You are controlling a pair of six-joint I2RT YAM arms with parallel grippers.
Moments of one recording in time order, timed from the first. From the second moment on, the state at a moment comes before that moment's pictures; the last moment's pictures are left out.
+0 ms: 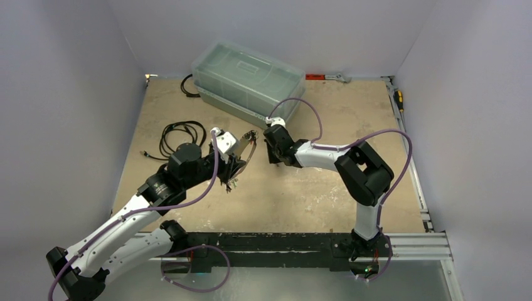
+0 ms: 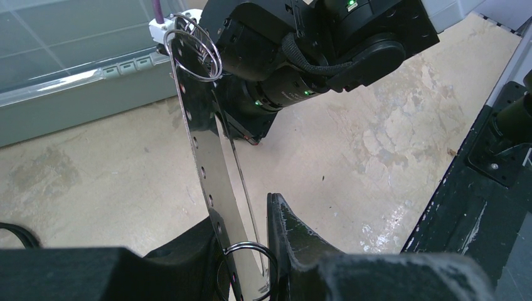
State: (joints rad) left arm -0.73 0.77 0.77 -0.30 0.14 0.00; right arm 0.76 1.89 1.12 -0.10 0.26 0.44
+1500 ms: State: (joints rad) left arm -0.73 0.77 0.77 -0.30 0.17 0.00; right arm 0.65 1.78 0.98 0.14 -0.04 0.19
